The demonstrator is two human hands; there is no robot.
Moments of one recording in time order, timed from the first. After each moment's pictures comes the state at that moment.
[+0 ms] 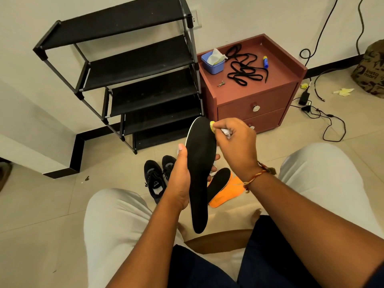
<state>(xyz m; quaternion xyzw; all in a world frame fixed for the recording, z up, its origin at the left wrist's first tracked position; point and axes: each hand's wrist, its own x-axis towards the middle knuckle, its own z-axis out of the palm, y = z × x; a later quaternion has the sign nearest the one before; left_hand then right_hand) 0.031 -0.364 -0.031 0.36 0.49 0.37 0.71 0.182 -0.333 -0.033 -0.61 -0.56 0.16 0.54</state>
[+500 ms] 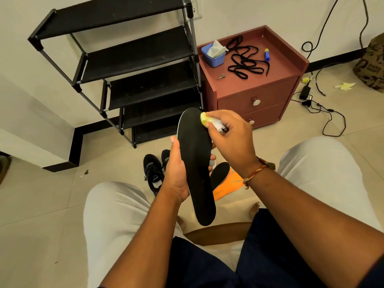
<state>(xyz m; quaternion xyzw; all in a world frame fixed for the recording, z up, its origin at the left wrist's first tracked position) 0.029 -0.361 -0.036 0.27 0.43 0.41 0.76 0.174 -0.338 -0.028 -0.57 -0.59 0.17 0.54</state>
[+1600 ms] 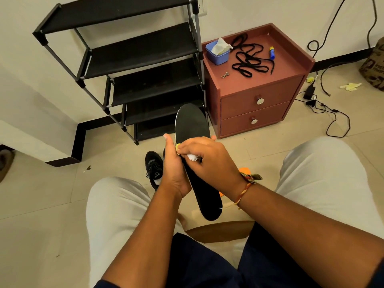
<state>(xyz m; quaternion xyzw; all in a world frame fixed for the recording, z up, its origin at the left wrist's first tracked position) 0.020 -0.359 -0.036 0.21 0.42 0.45 0.76 0.128 -0.372 -0.035 -0.47 -0.74 0.18 0.44</state>
